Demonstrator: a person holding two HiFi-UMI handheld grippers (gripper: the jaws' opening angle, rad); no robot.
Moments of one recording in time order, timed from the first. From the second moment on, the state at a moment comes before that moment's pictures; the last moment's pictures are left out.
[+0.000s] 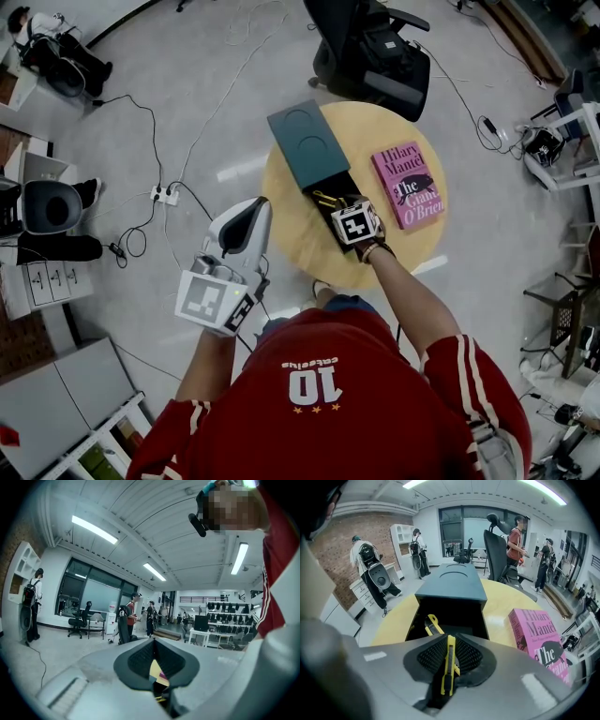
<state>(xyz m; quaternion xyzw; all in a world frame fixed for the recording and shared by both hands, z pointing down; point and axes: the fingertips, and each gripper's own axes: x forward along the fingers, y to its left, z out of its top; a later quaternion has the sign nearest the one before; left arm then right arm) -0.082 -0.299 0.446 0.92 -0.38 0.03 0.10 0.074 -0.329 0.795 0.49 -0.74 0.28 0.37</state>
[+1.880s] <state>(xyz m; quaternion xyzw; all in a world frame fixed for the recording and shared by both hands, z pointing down) -0.083 -0.181 0.359 0.94 -0.33 0.00 -0.01 0.087 -0.157 0.331 0.60 -0.80 0.01 0.00</state>
